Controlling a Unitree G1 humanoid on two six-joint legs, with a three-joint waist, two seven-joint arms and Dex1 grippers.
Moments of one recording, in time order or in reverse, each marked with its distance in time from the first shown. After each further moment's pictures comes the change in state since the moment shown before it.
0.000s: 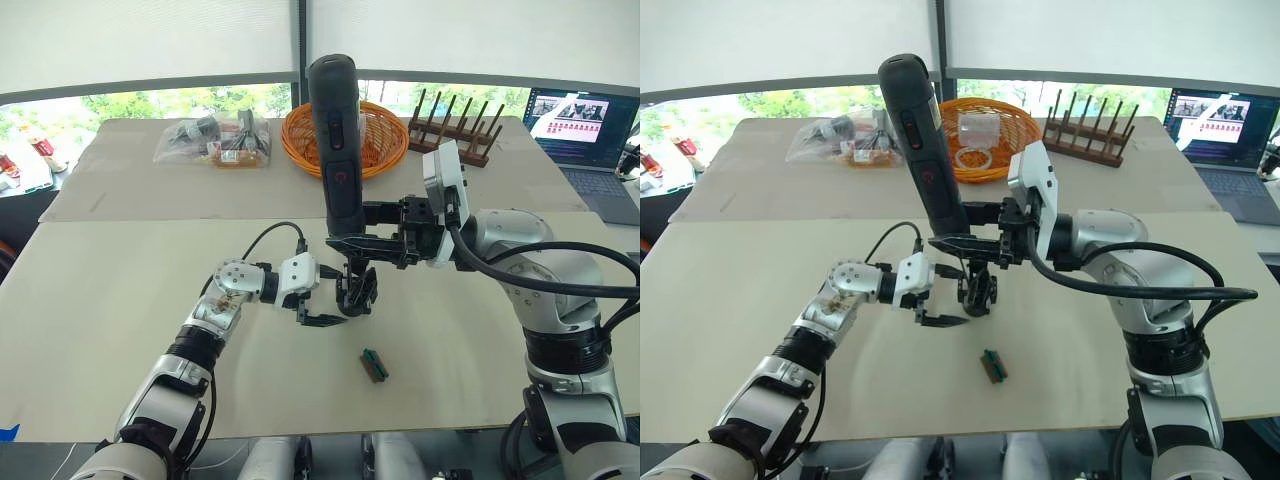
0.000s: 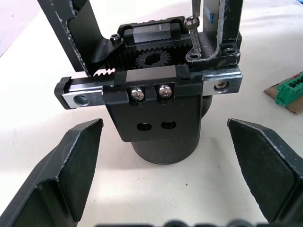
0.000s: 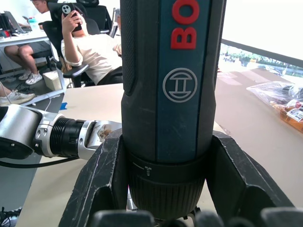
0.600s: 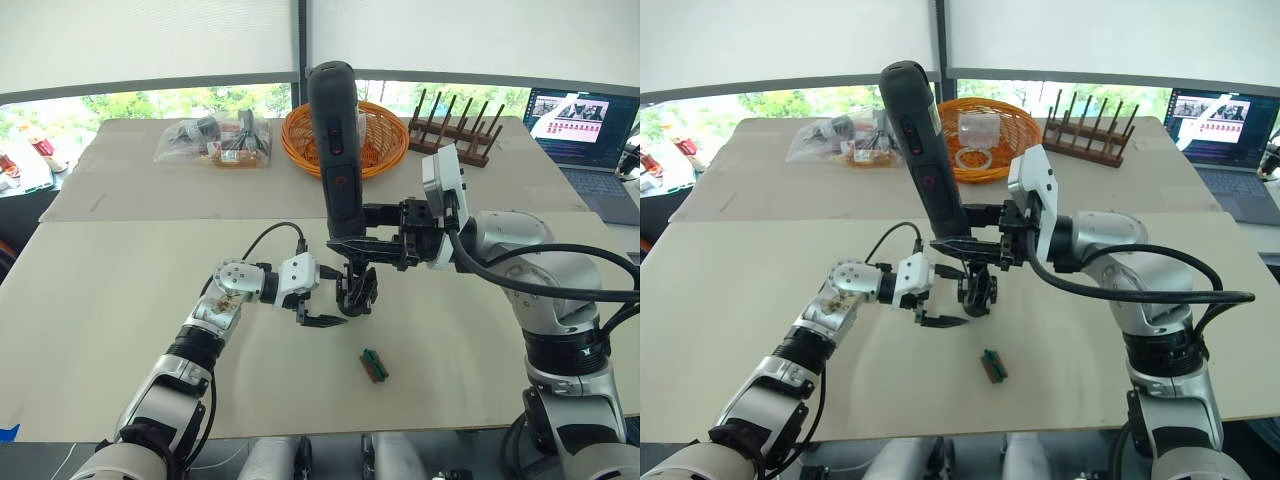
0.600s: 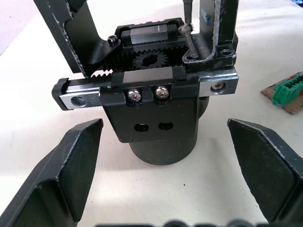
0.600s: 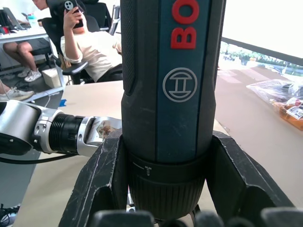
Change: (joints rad) left arm 0.000 0.000 0.000 0.000 -0.004 0.000 -0.009; right arm 0.012 0.002 0.000 0.000 -0.021 -0.013 0.011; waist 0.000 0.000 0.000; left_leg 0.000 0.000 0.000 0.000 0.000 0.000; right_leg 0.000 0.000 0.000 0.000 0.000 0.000
